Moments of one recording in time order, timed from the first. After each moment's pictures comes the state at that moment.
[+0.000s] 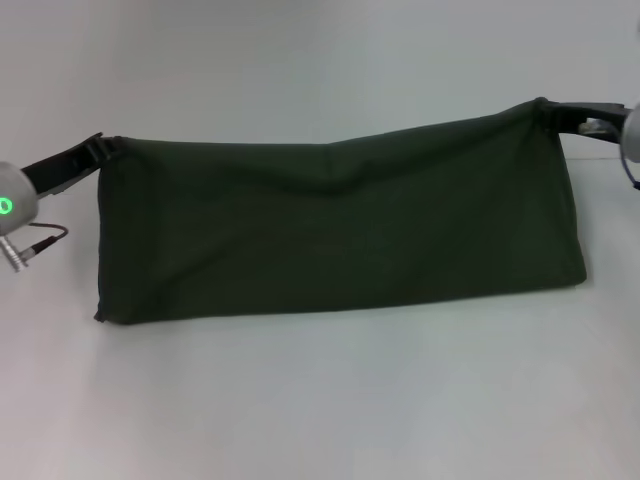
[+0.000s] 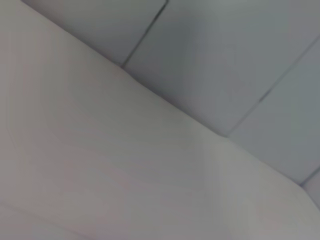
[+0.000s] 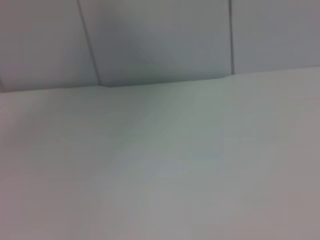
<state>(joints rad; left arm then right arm) -0.83 -2.02 0.10 0.38 2.17 0.83 -1.87 0.90 2.01 -0.57 -0.45 -2.16 -0.56 1.85</state>
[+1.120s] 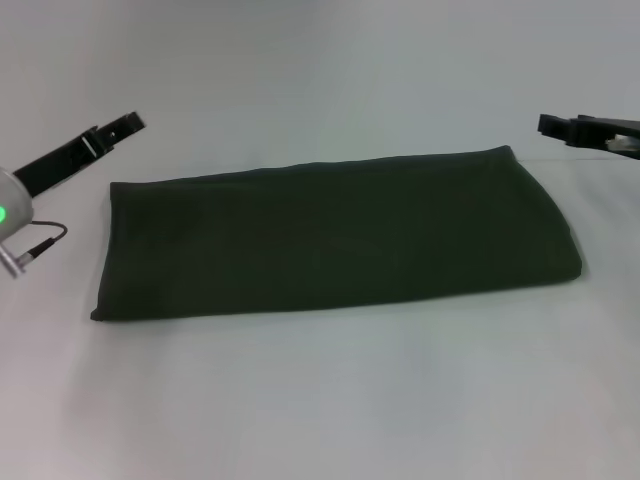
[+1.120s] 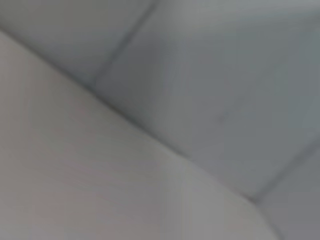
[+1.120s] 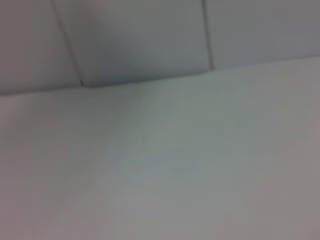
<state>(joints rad) -0.78 -2.01 0.11 0.34 1.99 0.93 -1.72 0.80 2.01 -0.57 -0.53 -2.10 -0.66 1.85</state>
